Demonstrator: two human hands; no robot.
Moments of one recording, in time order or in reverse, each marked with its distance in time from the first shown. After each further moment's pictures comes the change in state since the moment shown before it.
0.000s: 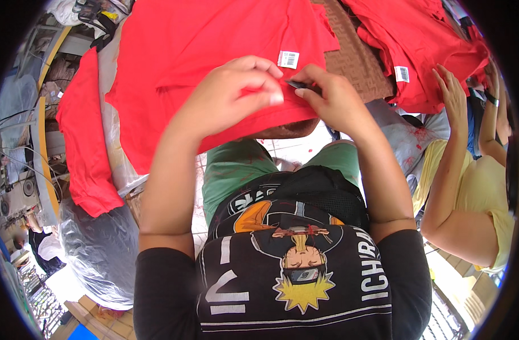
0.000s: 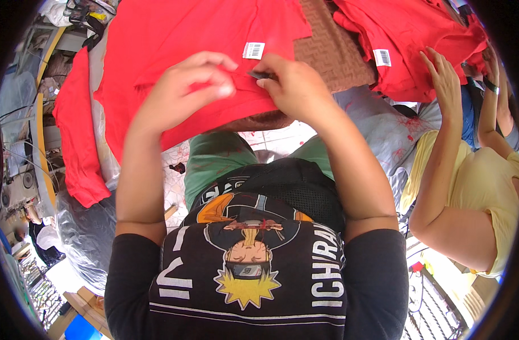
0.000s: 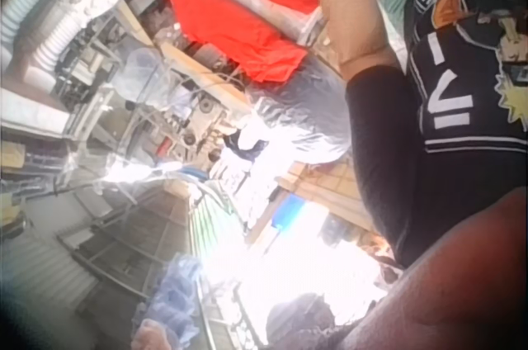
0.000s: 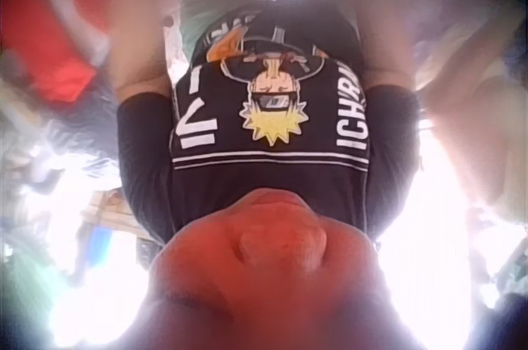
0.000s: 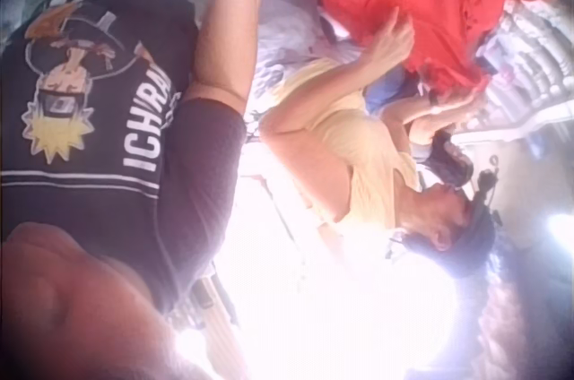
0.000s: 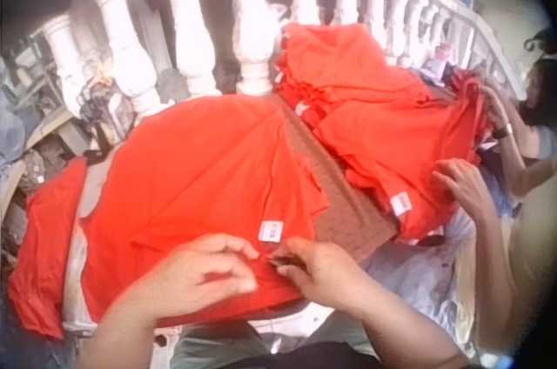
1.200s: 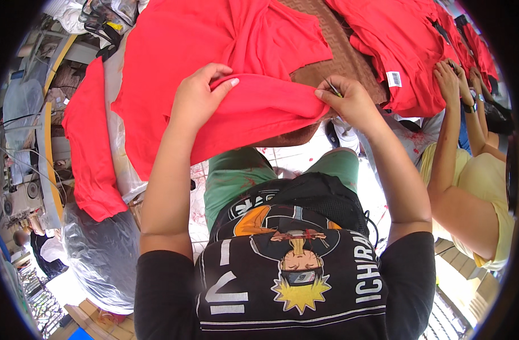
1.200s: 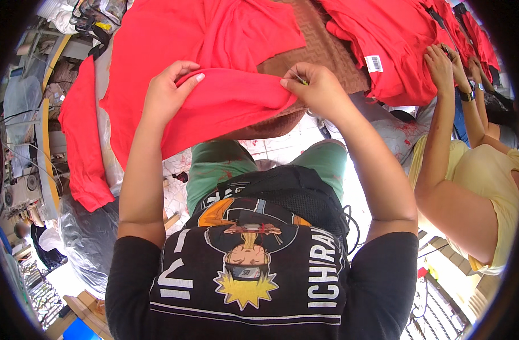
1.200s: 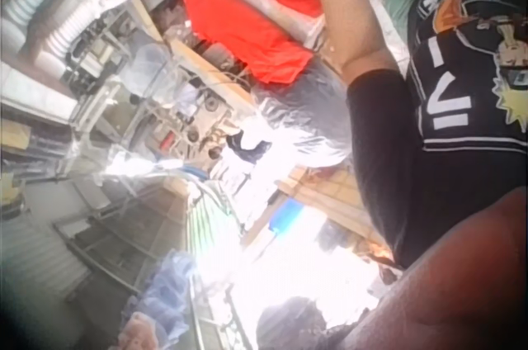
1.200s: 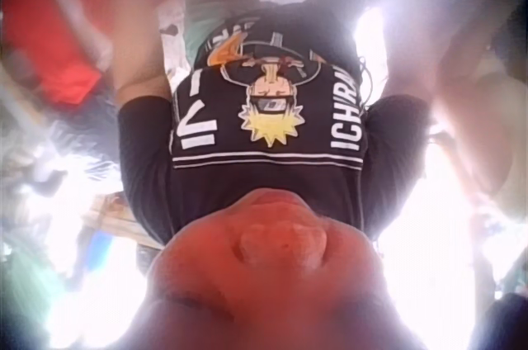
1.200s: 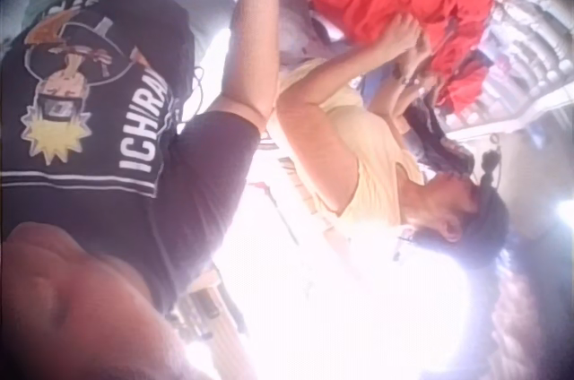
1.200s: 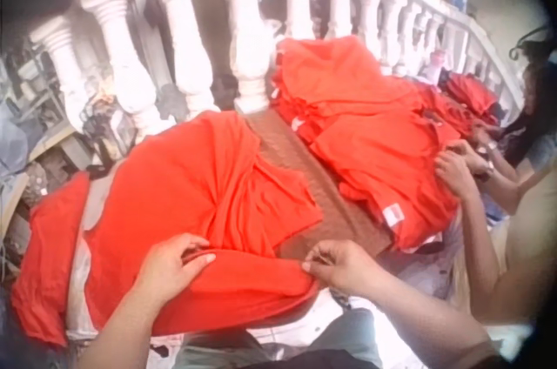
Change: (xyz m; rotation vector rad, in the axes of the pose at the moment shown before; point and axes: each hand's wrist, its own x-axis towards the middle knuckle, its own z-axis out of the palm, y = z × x) left_hand -0.002 -0.036 -0.006 0.239 0.309 -0.390; right_hand -0.014 0.029 -0.035 0.308 -0.007 0.302
